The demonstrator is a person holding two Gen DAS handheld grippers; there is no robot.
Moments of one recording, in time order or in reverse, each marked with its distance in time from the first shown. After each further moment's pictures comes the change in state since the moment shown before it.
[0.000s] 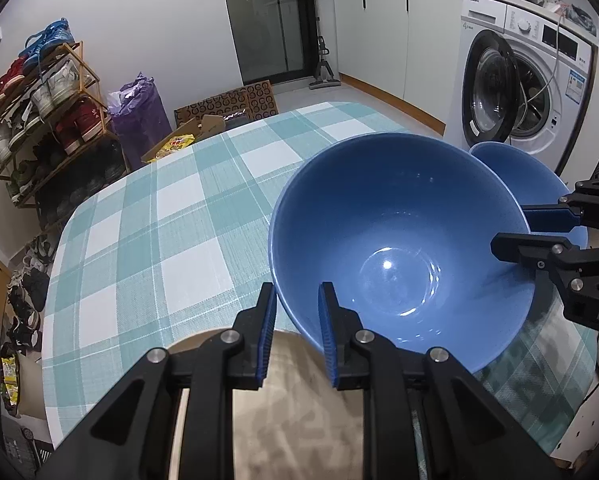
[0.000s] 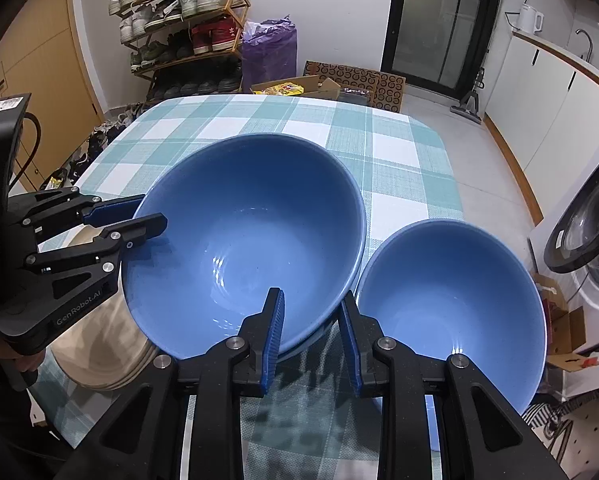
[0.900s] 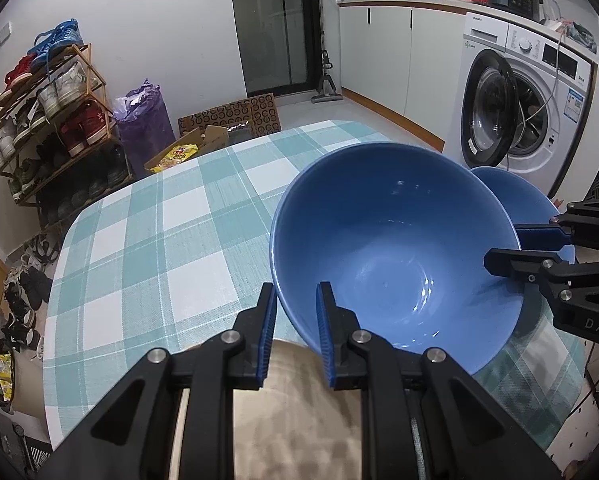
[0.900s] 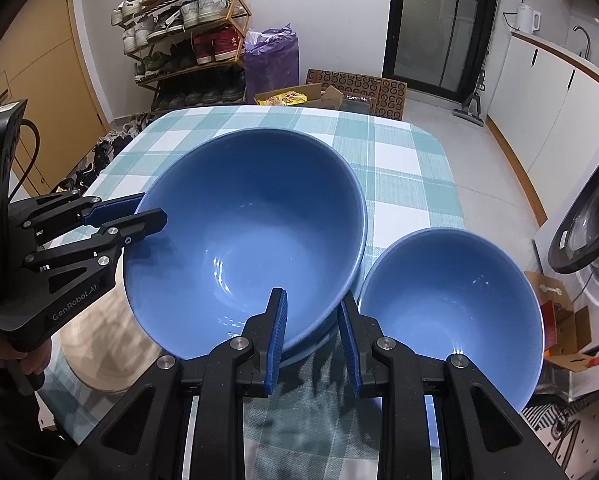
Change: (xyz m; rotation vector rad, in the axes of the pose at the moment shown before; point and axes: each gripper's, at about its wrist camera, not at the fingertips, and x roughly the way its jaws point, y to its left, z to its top) left arm -0.016 0.004 0.007 -0.035 -0.045 -0.014; right arm -0.011 -0.002 0.005 0.020 -0.027 0.027
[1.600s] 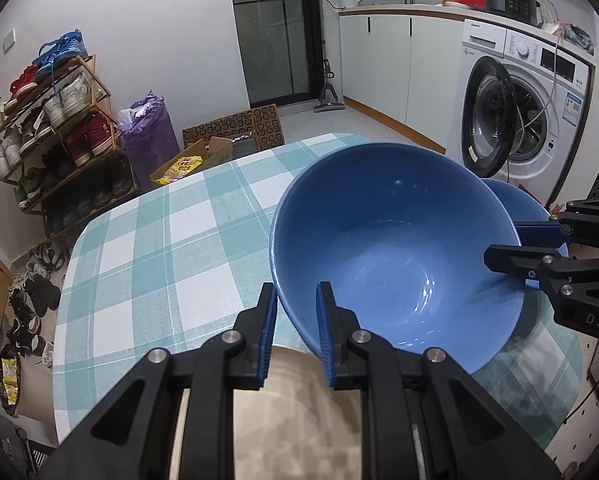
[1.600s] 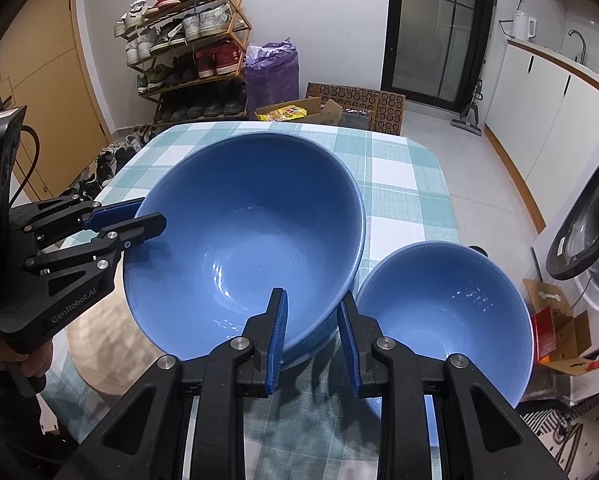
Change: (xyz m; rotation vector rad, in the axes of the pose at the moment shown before) left arm -0.015 -0.004 0.006 0.007 -0.036 0.018; right arm -0.020 0.000 0.001 0.005 -0.055 0.002
